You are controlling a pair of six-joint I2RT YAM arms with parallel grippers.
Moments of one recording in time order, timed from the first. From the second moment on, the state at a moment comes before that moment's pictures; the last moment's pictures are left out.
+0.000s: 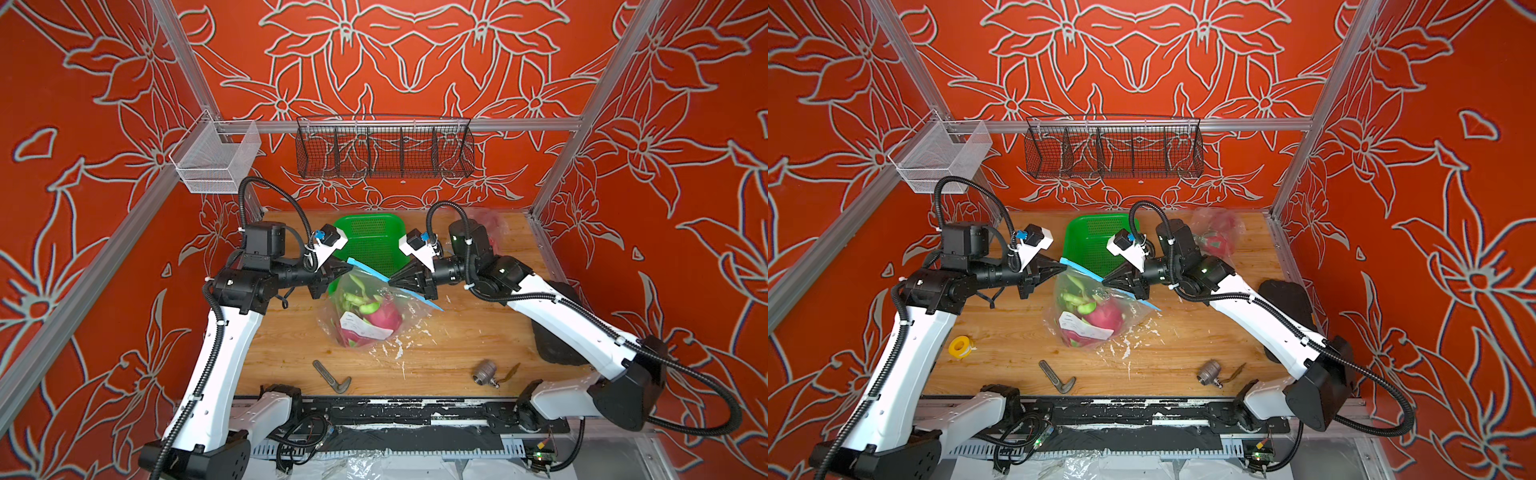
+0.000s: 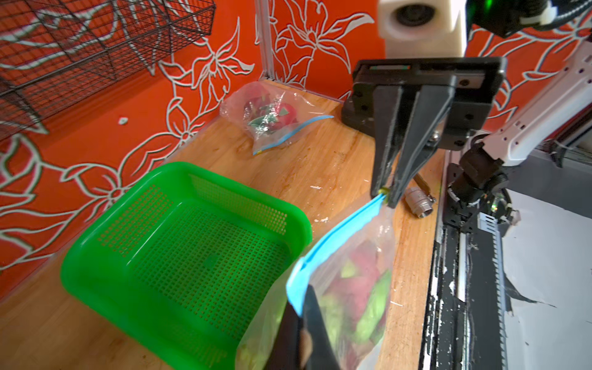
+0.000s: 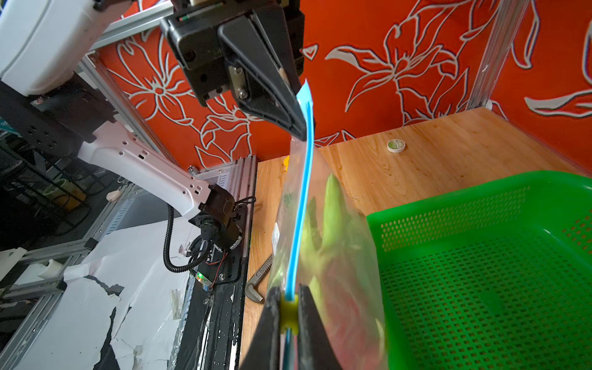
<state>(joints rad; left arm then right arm) -0.05 1.07 1.37 -0.97 0.81 0.57 0.68 1.36 1.28 -0.35 -0.85 -0.09</state>
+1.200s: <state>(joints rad) 0.18 1.23 1.56 -0.80 0.30 0.57 0.75 2.00 1.82 -0.14 -0.76 0.18</state>
